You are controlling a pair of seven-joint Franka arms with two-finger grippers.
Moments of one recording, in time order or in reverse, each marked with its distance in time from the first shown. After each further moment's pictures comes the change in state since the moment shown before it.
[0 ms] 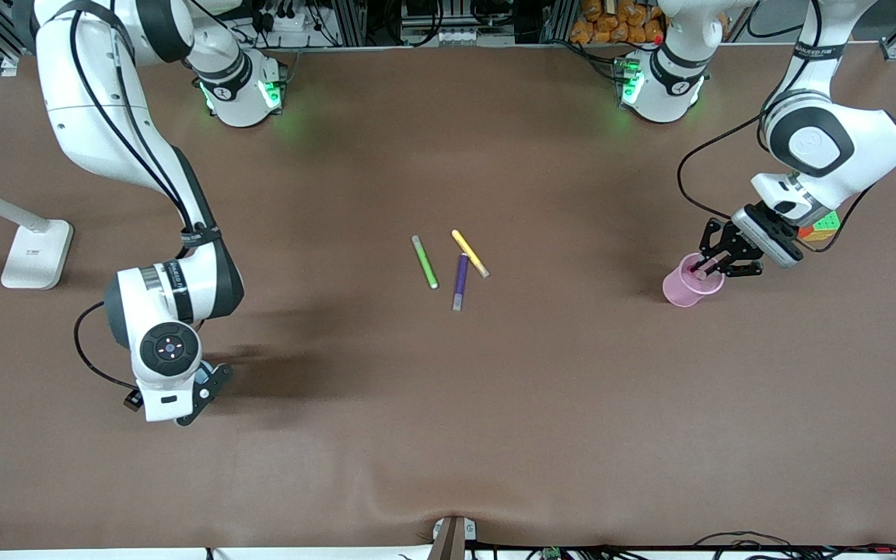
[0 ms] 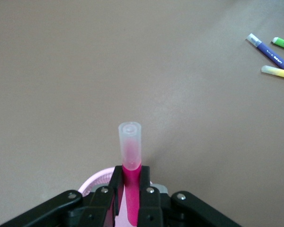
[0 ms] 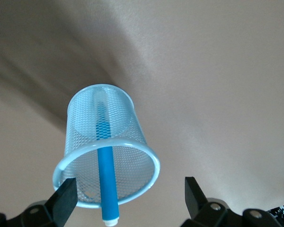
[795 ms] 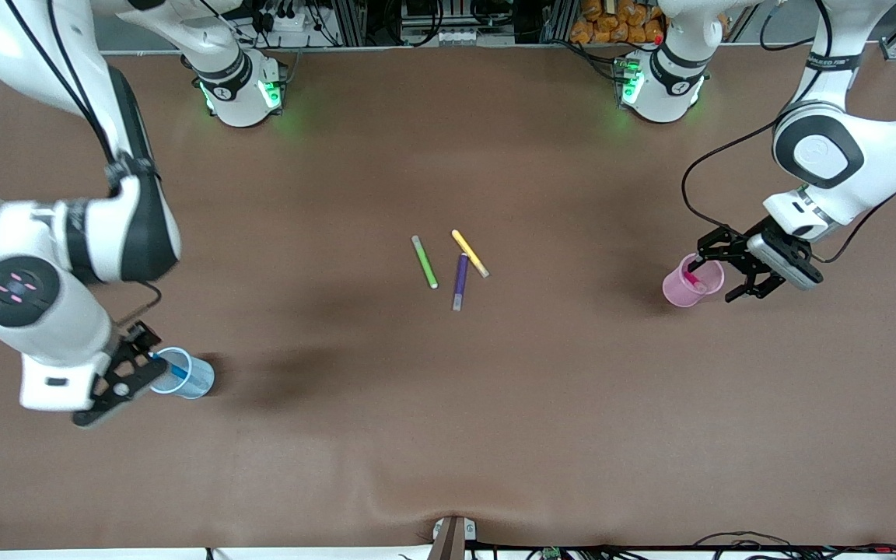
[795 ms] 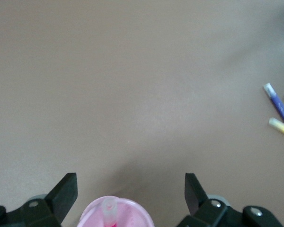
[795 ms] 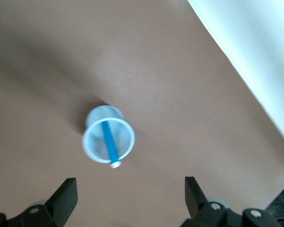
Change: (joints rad) left arm 0.018 0.028 -0.062 0.141 0.228 -0.011 -0.589; right arm -0.025 -0.266 0.000 0.076 0.290 -0.138 0.072
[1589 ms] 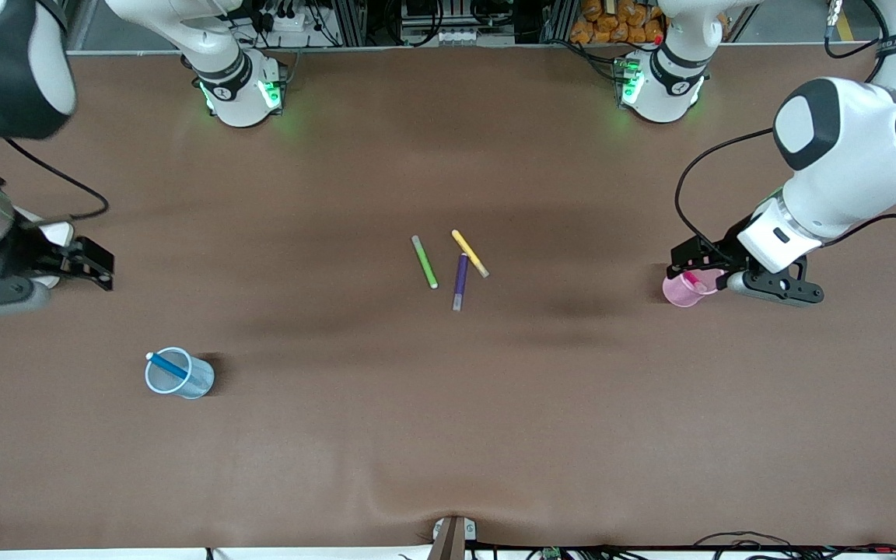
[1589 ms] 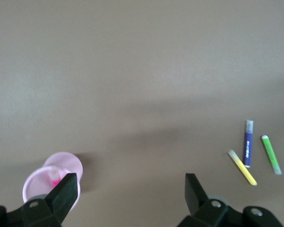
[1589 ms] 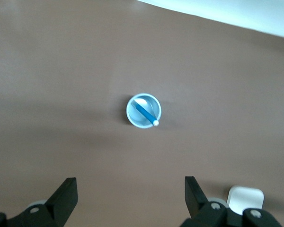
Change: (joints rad) left arm -0.008 -0.001 -0.165 0.375 0.678 -0.420 -1.143; right arm -0.042 -0.332 -0.003 -0.147 0.170 -0.140 0.435
